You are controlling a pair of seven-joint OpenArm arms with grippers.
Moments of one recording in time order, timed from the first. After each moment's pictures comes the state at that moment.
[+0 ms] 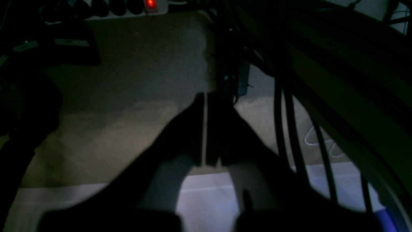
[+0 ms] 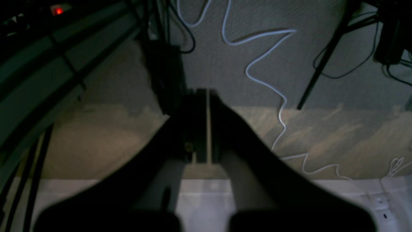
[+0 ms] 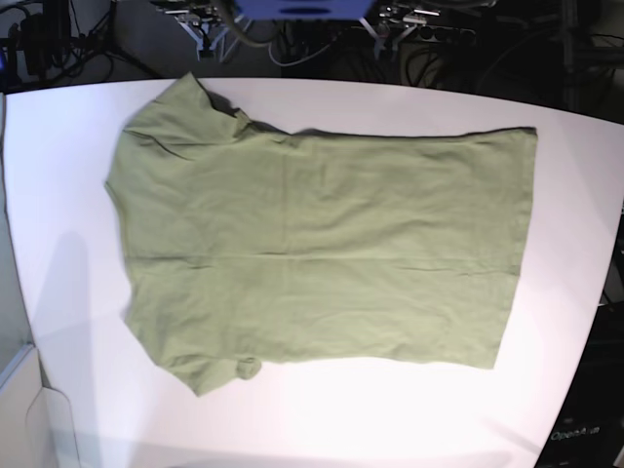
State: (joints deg) left arm 0.6 1.5 1.9 0.9 0.2 -6.8 0.7; right arm -2.1 0.7 8.5 0.8 -5.1 -0.3 1.8
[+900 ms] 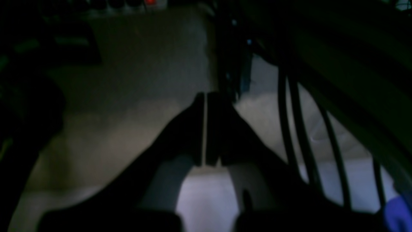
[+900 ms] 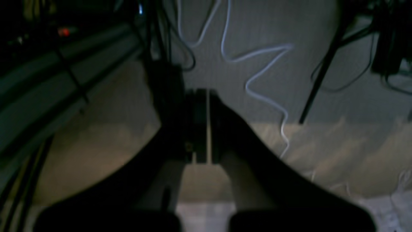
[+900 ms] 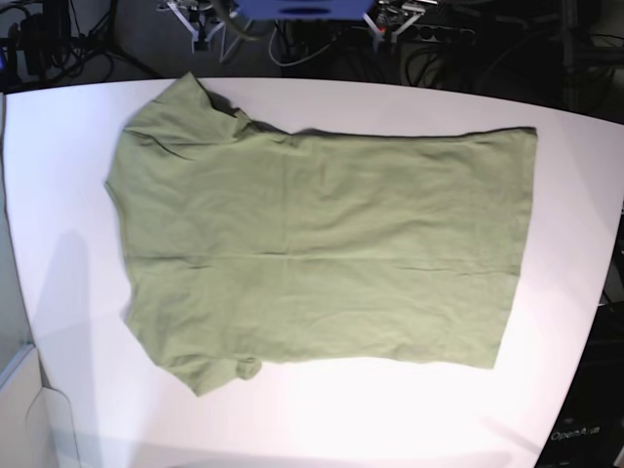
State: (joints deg) left arm 4.3 1.5 2.9 2.0 1.4 -6.8 -8.1; right arm -7.1 0.7 10.1 3.5 -4.7 -0.3 14.0
